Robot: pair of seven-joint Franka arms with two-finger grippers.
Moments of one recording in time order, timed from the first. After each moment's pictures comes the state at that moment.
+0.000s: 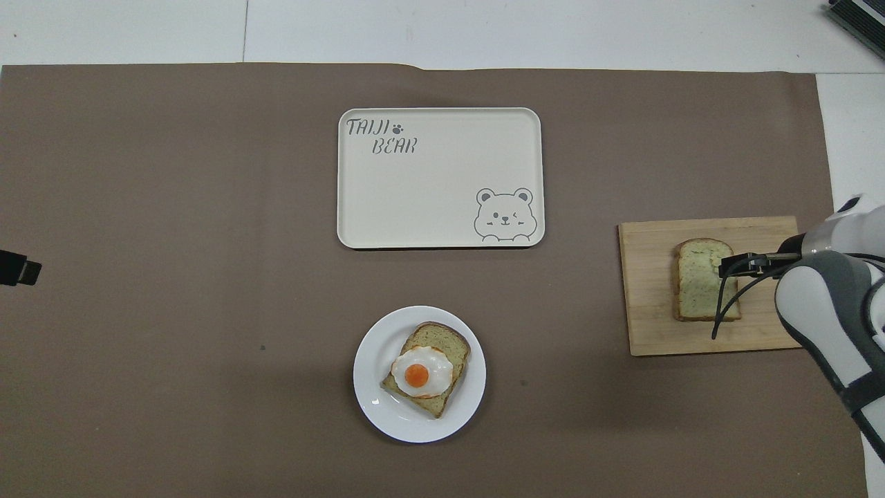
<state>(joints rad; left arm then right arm) -0.03 -0.04 0.01 -1.42 -0.01 1.32 0.24 -0.25 0.10 0.03 -2.13 0.03 2.19 -0.21</state>
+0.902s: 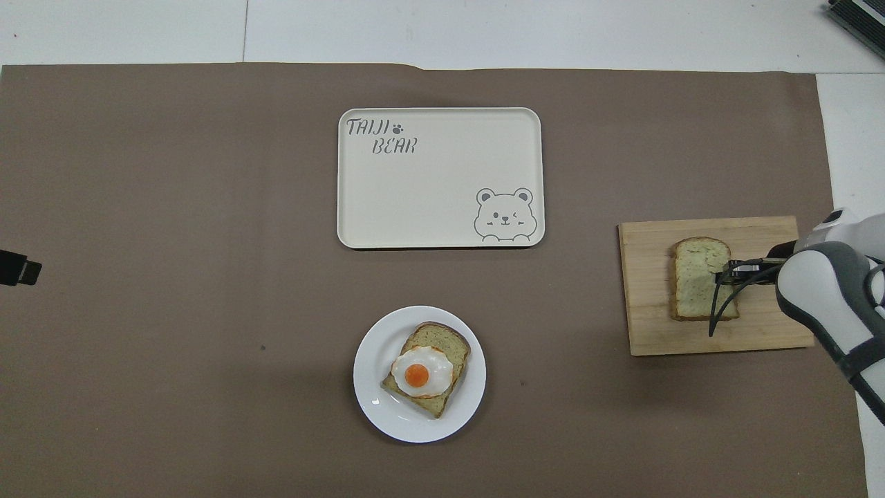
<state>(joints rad) -0.03 -0.04 0.01 -1.42 -0.01 1.32 0.24 -0.30 0.19 0.02 -2.14 0.19 2.22 -0.32</state>
